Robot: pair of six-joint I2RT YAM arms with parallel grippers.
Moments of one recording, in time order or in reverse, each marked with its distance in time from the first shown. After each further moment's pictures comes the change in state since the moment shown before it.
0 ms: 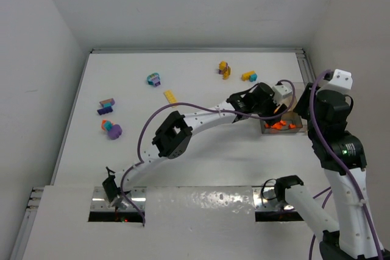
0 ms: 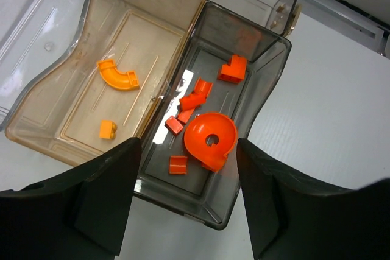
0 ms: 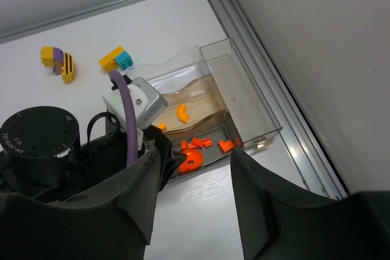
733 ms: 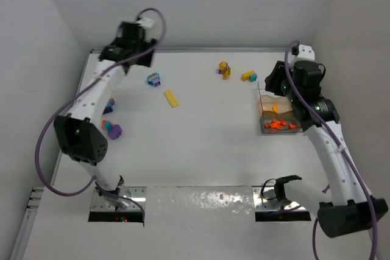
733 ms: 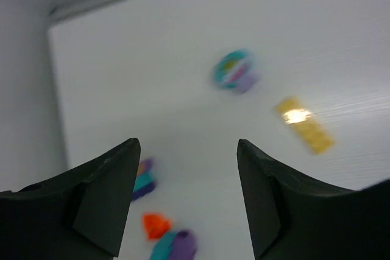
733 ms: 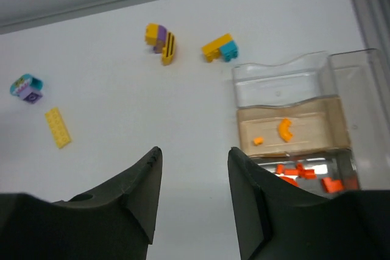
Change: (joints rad) left arm 0.655 -0.836 -0.552 -0.386 -0.326 0.237; right arm 0.002 0.276 0.008 0.247 -0.351 0.058
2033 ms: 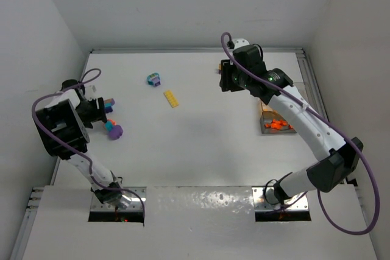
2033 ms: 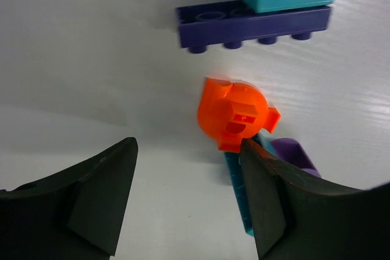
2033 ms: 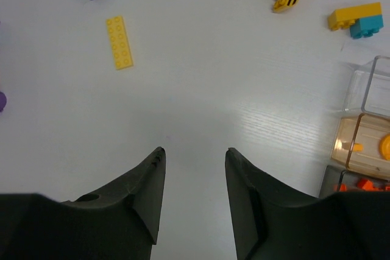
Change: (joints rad) left arm 0.867 0.066 -0.616 -0.058 0.312 0.040; right arm 0.391 0.457 0.348 -0.157 -0.003 0.015
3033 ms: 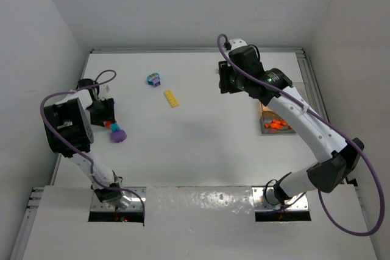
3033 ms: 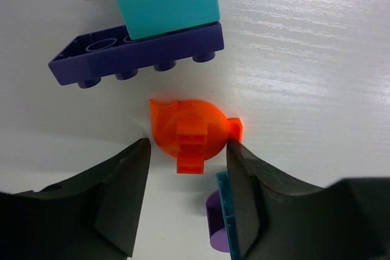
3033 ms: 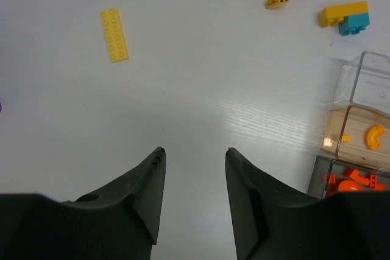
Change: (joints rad) left arm -0.142 0.004 -0.061 0.092 -0.031 -0.027; right arm 0.055 -0.001 0.048 -0.075 0.078 -0.003
